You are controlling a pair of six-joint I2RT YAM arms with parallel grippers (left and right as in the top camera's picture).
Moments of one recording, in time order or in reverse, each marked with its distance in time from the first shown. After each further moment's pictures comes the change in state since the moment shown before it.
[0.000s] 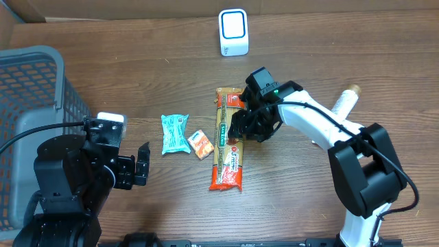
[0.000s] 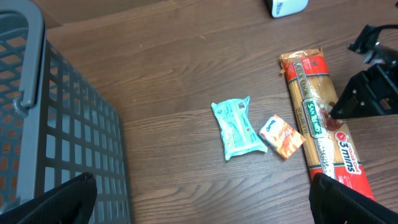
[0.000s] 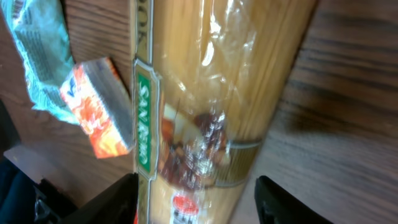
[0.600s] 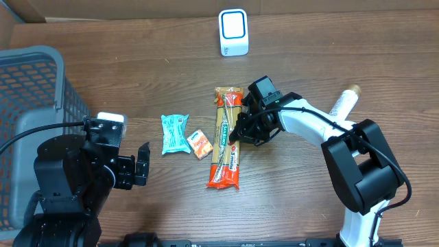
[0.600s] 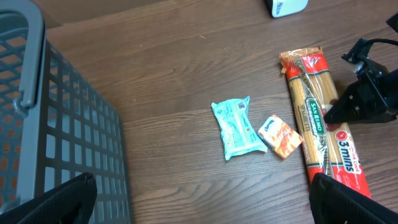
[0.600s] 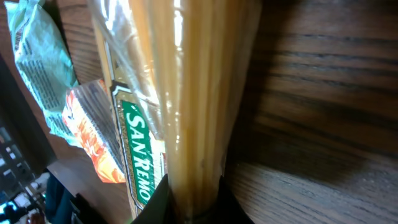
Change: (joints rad) left arm 0.000 0.000 0.000 0.000 0.000 0.000; right arm -0.009 0.024 -0.114 0.216 -0.082 0.155
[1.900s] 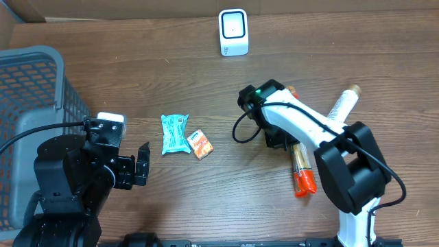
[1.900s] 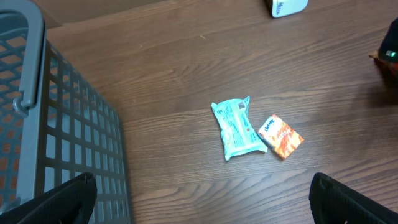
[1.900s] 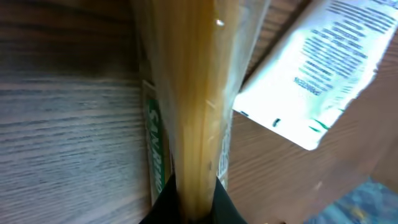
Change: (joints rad) left arm 0.000 0.000 0.000 0.000 0.000 0.000; right arm 0.106 0.038 0.251 -0.822 0.996 -0.016
